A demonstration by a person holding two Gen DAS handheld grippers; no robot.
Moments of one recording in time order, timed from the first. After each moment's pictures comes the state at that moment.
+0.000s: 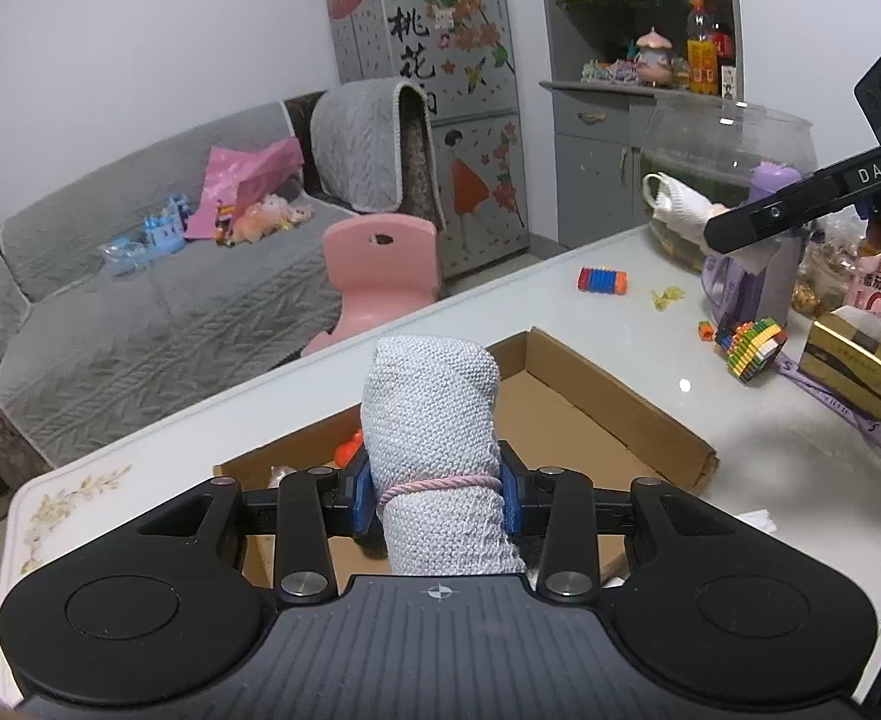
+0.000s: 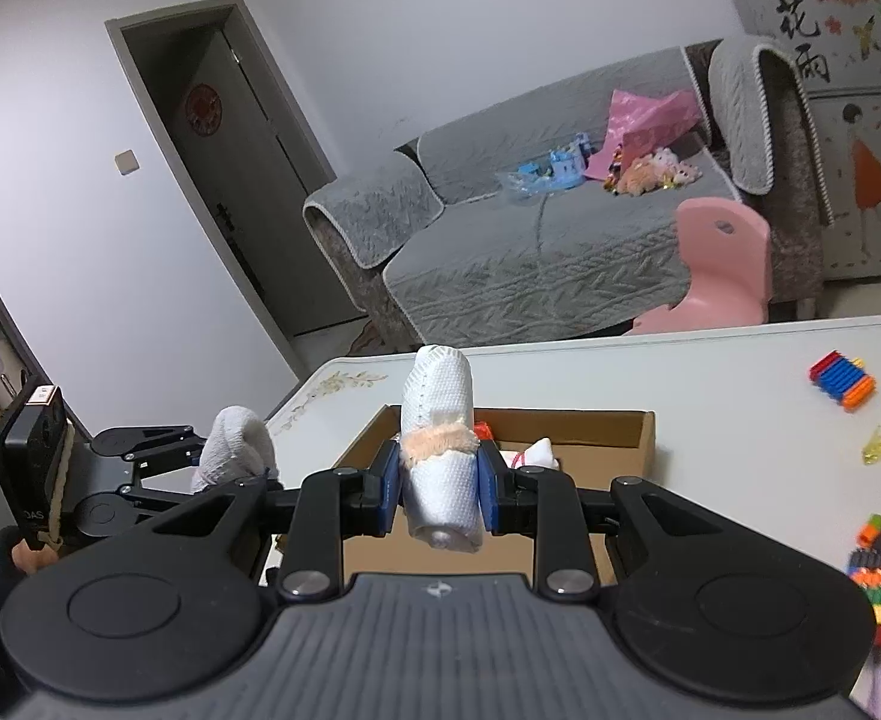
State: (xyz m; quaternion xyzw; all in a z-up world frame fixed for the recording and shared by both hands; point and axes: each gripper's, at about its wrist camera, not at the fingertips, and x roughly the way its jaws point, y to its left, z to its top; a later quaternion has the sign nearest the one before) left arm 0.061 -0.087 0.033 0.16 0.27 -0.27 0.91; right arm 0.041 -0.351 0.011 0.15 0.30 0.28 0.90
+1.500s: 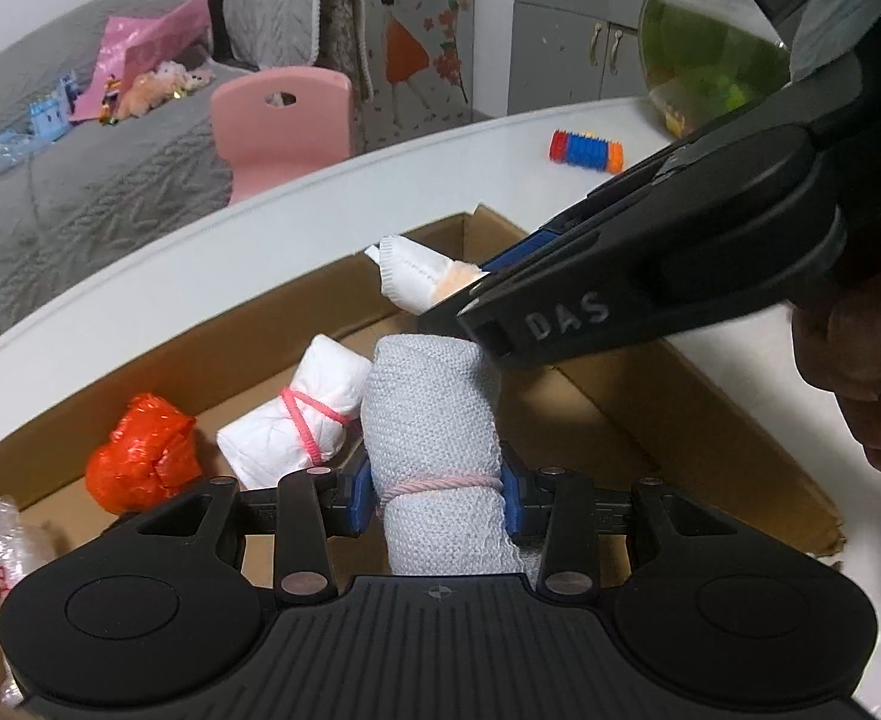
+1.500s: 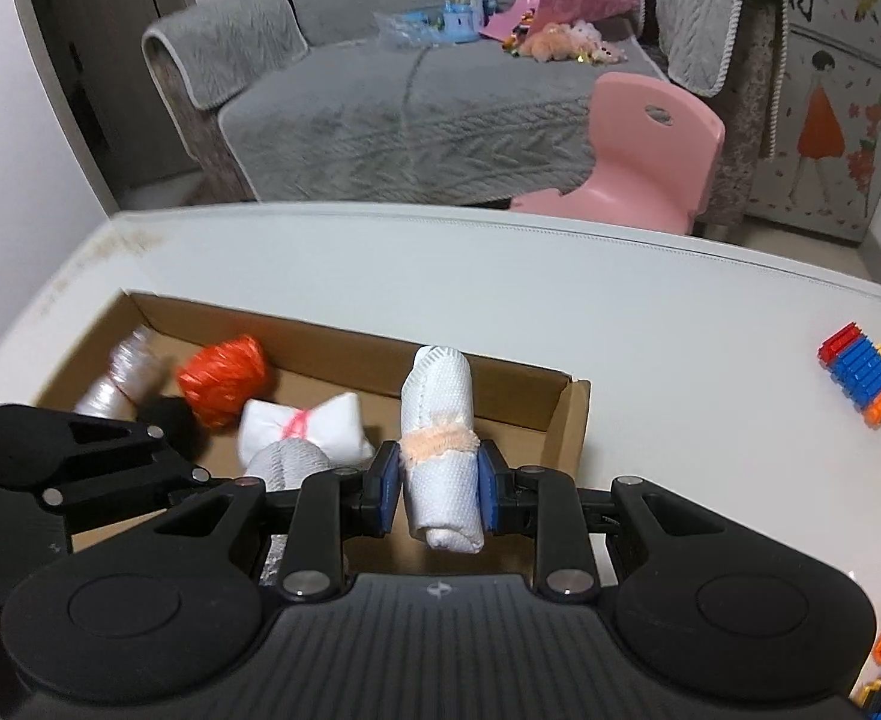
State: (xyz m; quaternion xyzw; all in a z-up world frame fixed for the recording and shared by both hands) left arm 0.180 -0.197 -0.091 0.17 0.40 -0.31 0.85; right arm 0.159 -0.280 -0.080 0.00 0.43 0.14 0.89
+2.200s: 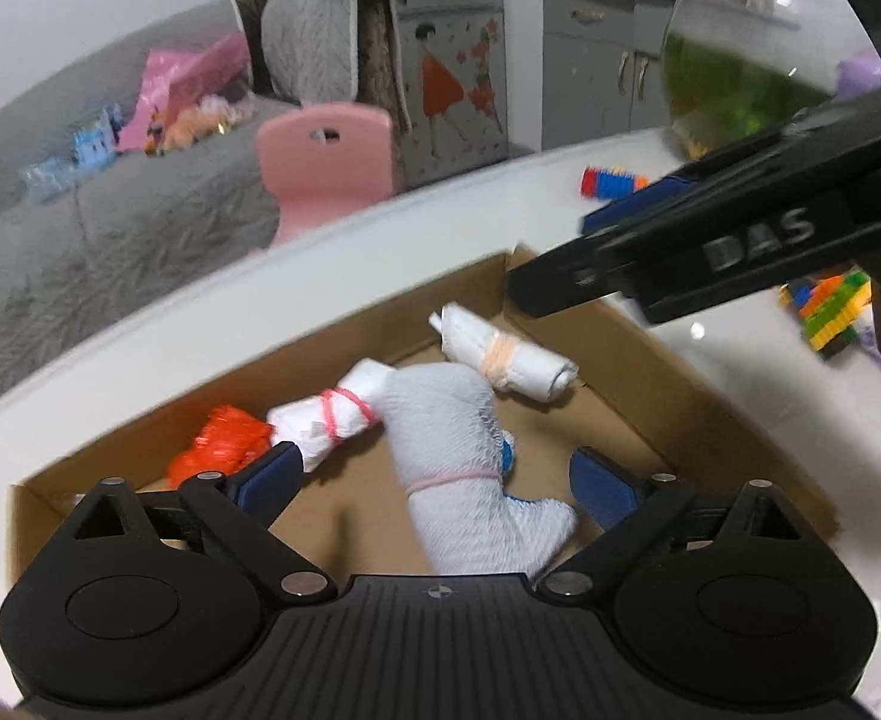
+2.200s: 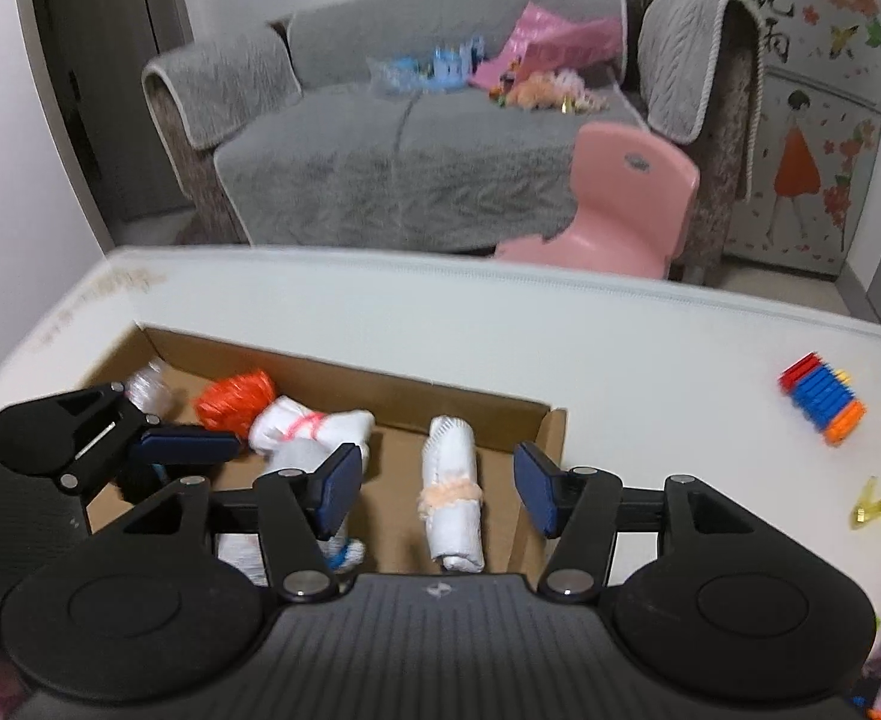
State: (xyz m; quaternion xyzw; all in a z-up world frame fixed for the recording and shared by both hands) left arm 0.157 -0.176 -0.058 0.17 0.35 -0.28 0.88; right arm 0.125 -0.288 -0.041 0.02 0.37 0.14 0.92
